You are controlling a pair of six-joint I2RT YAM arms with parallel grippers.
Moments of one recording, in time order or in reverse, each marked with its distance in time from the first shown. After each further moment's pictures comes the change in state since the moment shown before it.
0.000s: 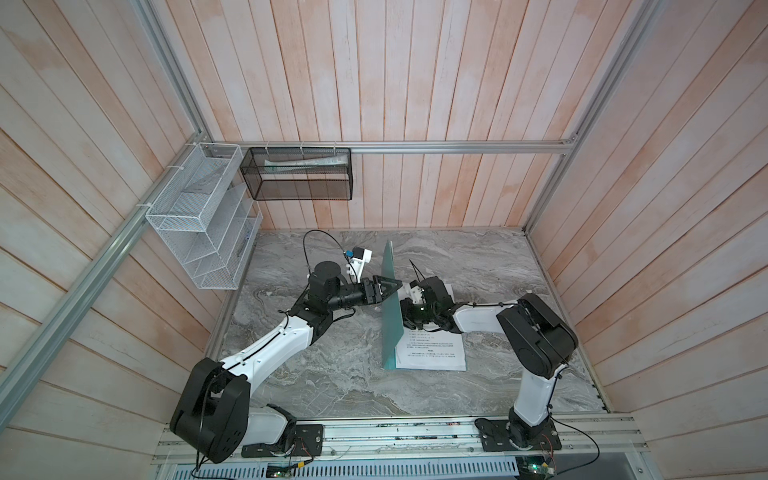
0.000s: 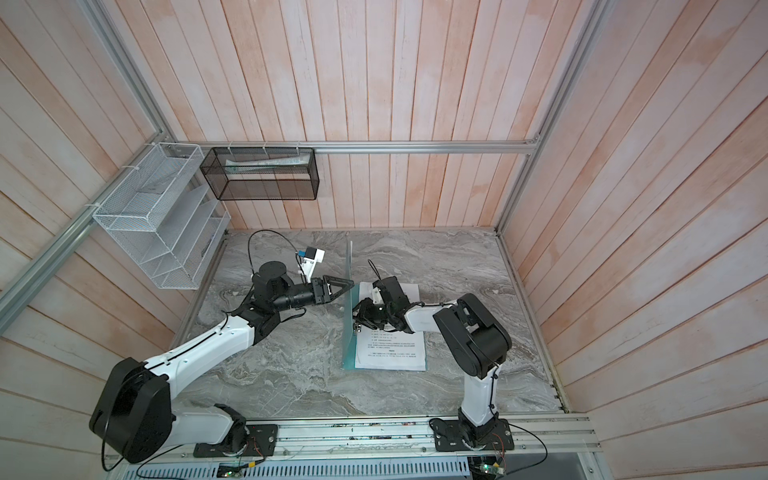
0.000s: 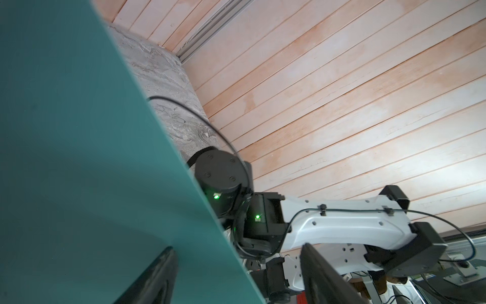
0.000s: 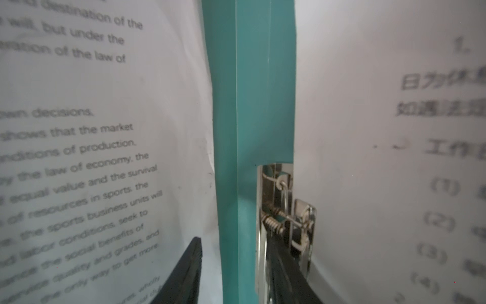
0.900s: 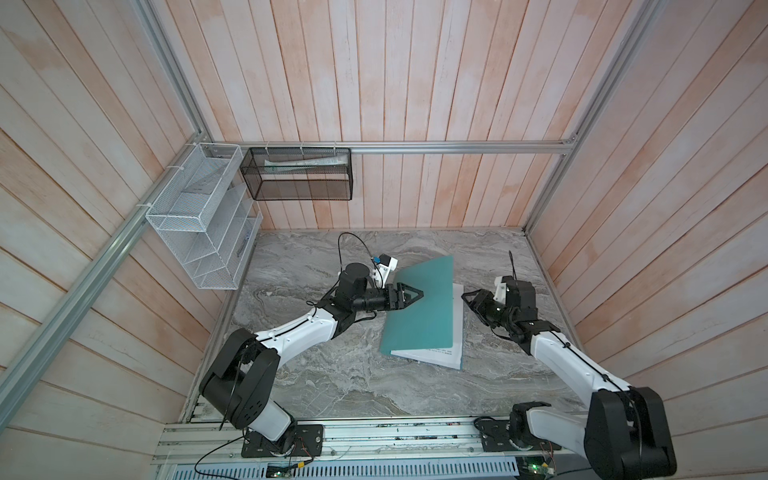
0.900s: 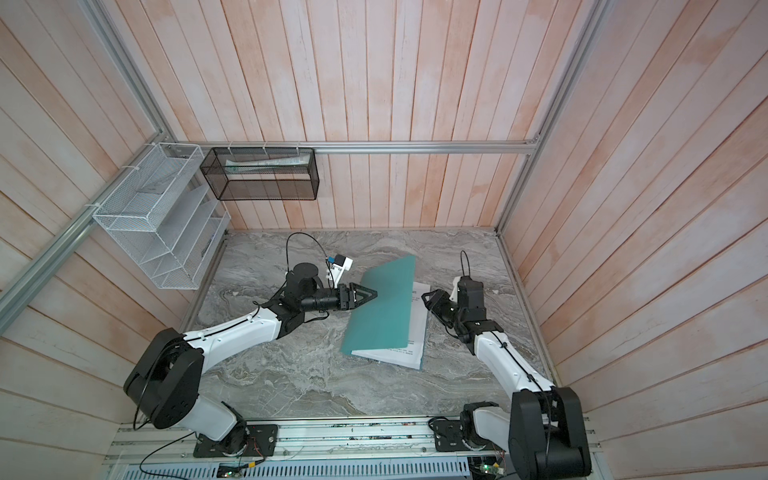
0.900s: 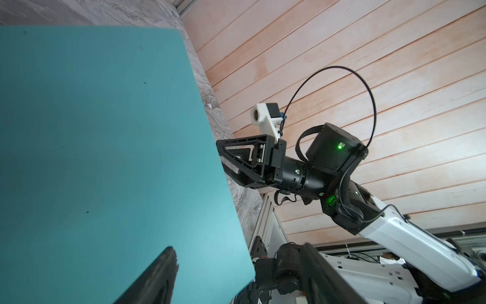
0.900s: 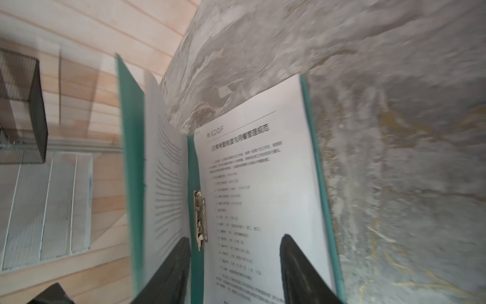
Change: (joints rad) left arm -0.122 0.194 0.091 0.000 -0.036 0.027; right arm -0.517 -0.699 -0.351 -0.318 0.233 -0.135
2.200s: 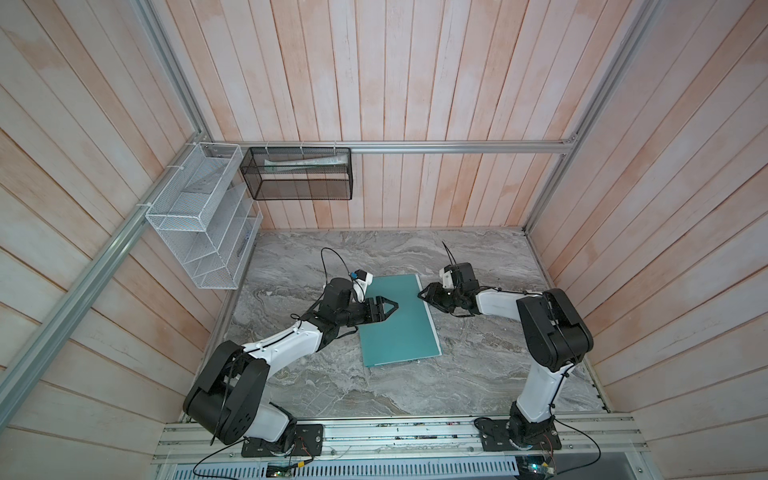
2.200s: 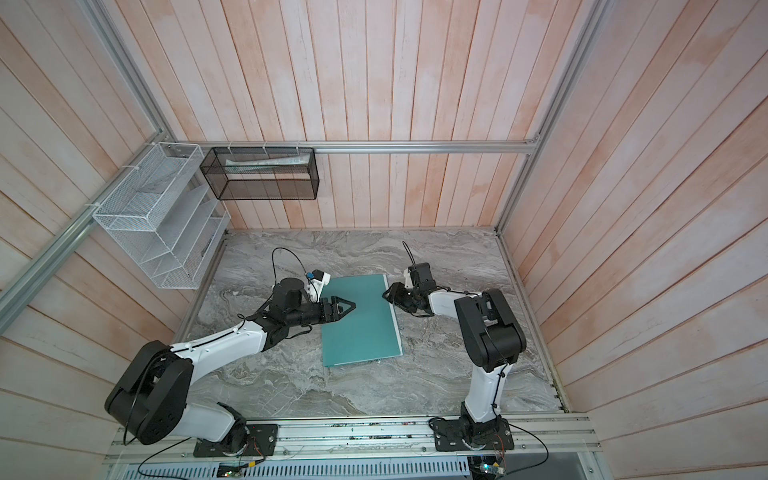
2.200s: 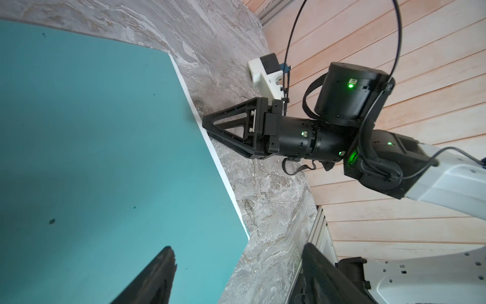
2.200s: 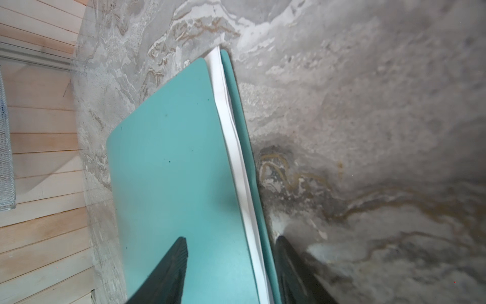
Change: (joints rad) left arm 0.098 -0.122 -0.218 -0.107 -0.164 0.114; right arm 0.267 0.711 0.423 0.066 -0.073 -0.136
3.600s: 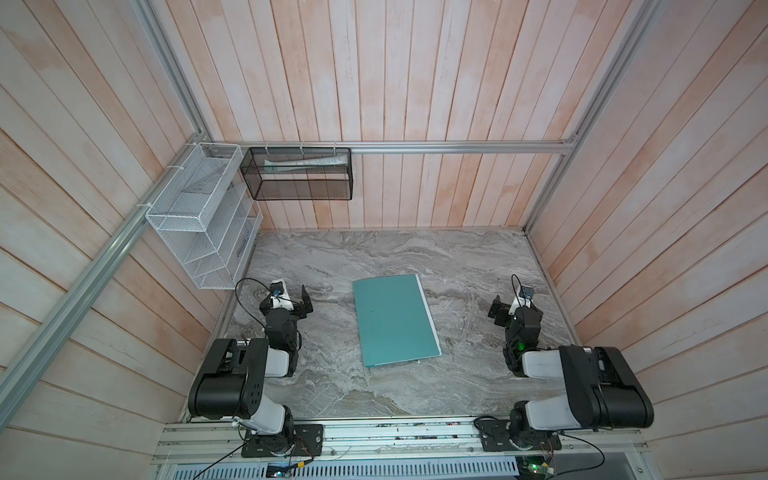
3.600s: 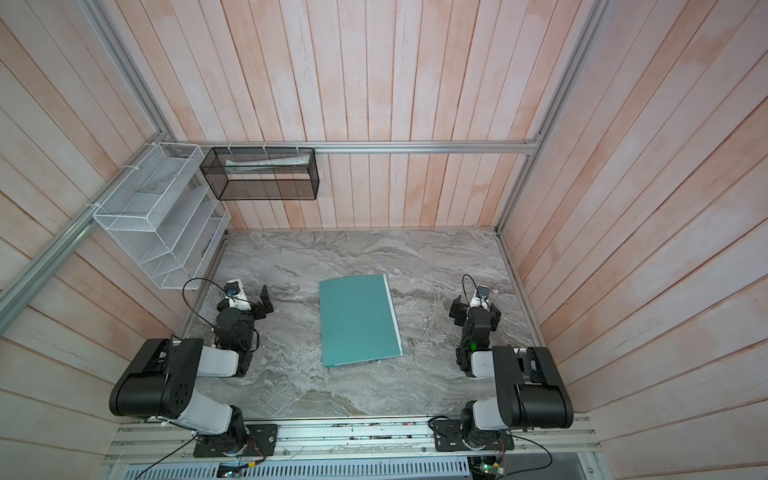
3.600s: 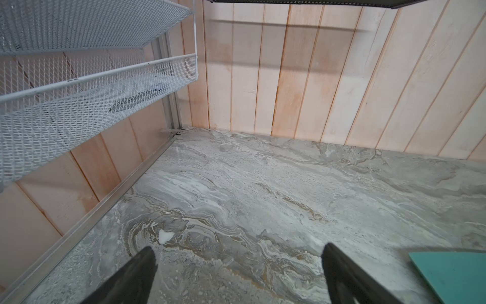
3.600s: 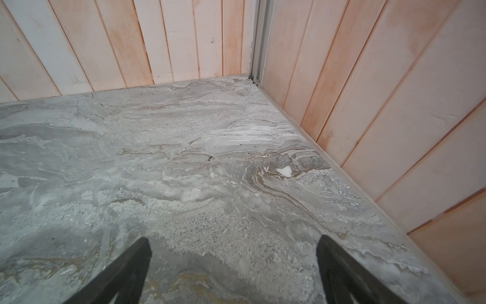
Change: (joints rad) left arm 0.506 0.098 -0.447 0.927 -0.720 0.648; right arm -0.354 -0.342 -0.761 1.034 0.681 -0.665
